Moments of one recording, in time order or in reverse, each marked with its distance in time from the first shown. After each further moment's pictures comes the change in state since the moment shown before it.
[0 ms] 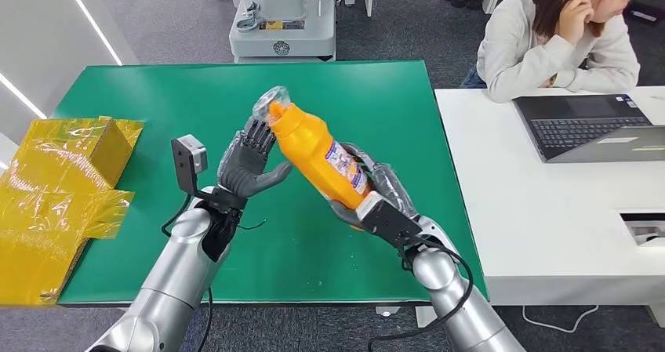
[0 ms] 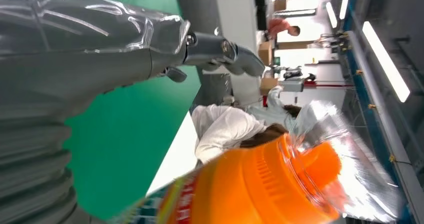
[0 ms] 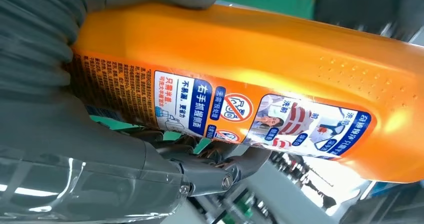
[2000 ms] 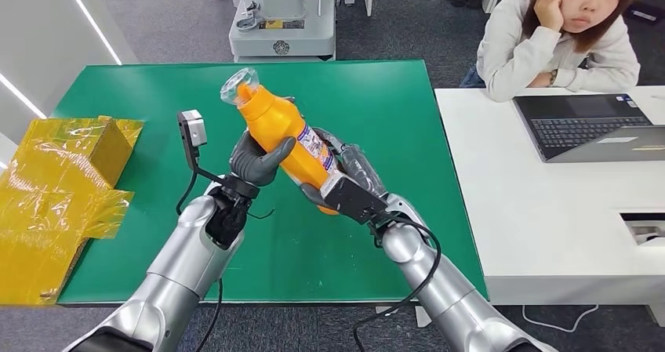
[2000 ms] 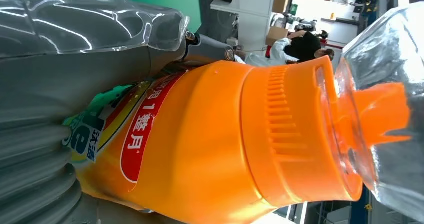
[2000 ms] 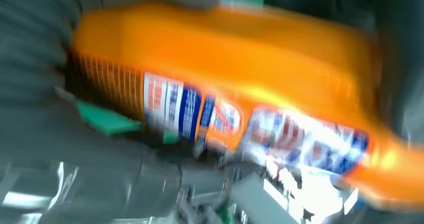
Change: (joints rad) left arm -0.073 -0.005 -0.100 0.050 0.333 -0.055 0.122; right arm -0.180 0.070 0.105 0.230 0.001 -0.060 -0.003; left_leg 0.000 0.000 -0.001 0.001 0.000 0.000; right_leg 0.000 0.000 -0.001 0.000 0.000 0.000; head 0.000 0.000
